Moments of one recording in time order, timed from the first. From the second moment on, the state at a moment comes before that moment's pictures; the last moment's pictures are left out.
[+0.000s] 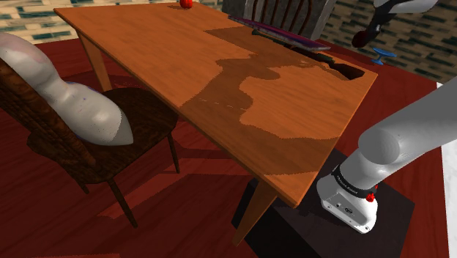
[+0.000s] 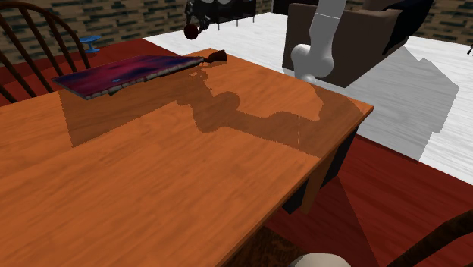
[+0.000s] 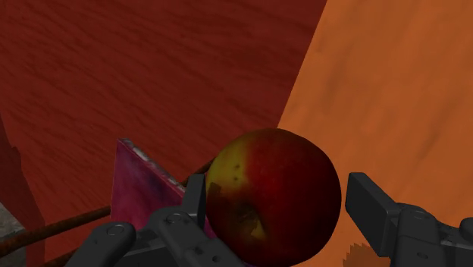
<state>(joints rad) -0.32 -0.19 -0.64 -2.05 -0.30 2.41 -1.25</state>
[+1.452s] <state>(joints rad) -0.32 -0.13 -0.67 -2.19 -0.30 2.61 -1.24</state>
